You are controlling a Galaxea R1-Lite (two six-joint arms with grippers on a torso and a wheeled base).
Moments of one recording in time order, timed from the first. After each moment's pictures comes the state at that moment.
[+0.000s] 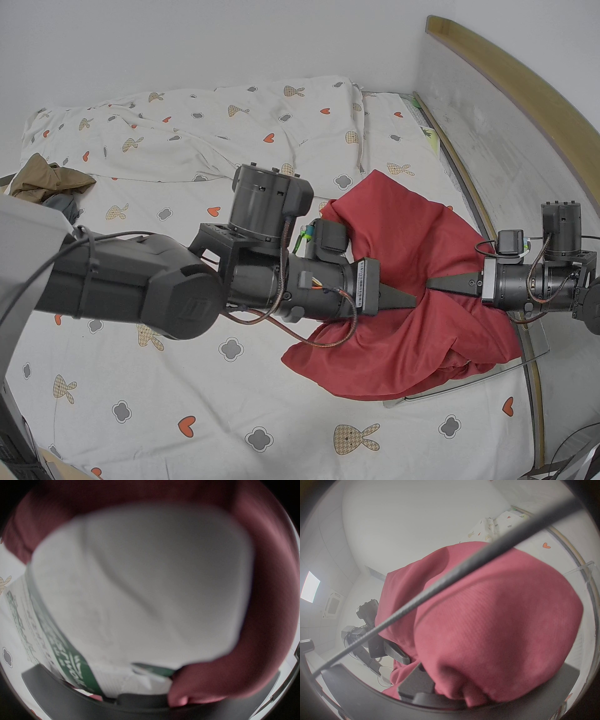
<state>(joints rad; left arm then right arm) -0.73 2.00 -1.35 -0.22 -0.69 -0.56 0.26 1.58 -0.76 -0.39 0.62 0.48</state>
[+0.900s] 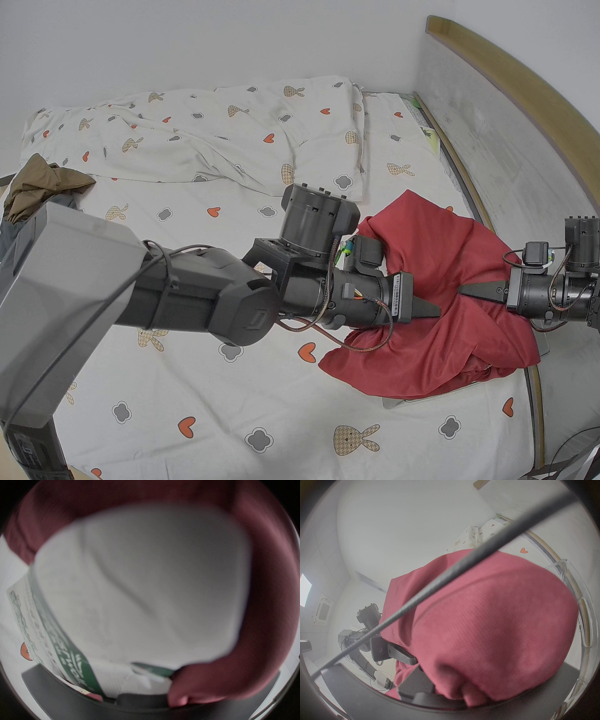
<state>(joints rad) -0.78 2.15 -1.49 -0.22 -0.69 -0.58 0.12 1.51 -0.66 -0.39 0.61 0.45</state>
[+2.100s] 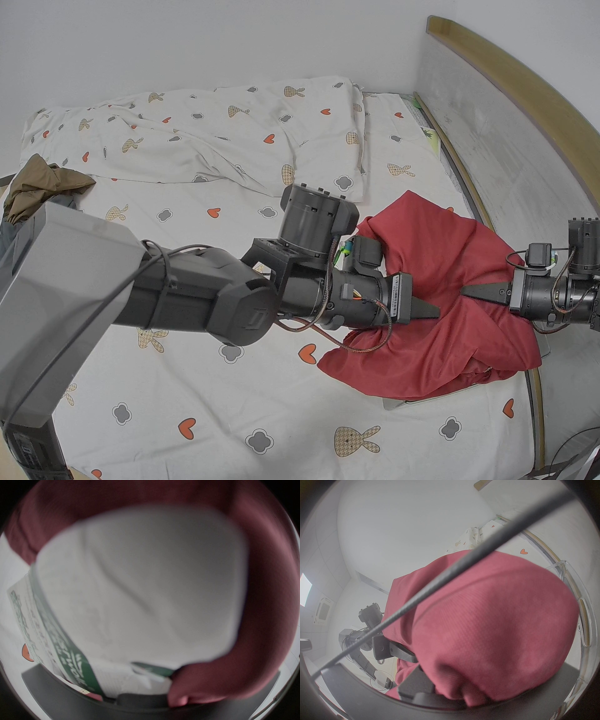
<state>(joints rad) -0.78 2.15 -1.49 -0.22 -0.69 -0.58 0.12 1.49 -0.64 -0.39 0.61 0.45</state>
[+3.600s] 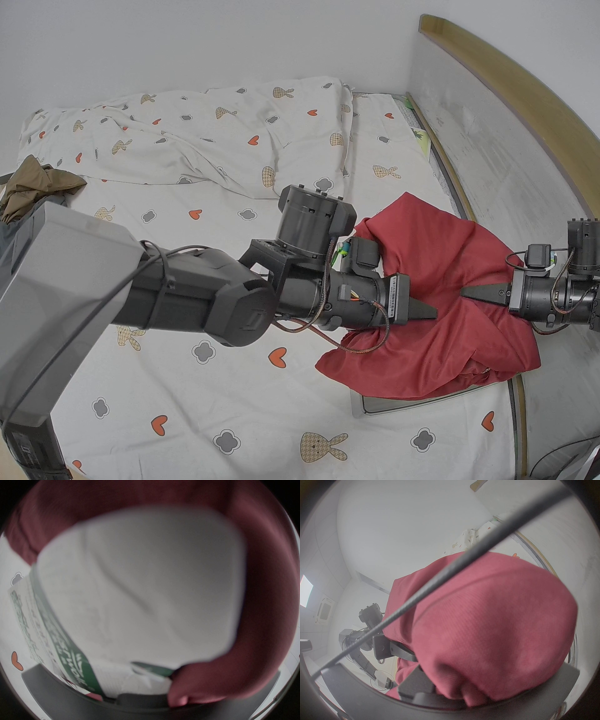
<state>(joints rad) -0.77 2.14 -1.48 -0.22 -0.68 -0.57 0.12 1.49 -0.64 -0.39 0.61 0.45</state>
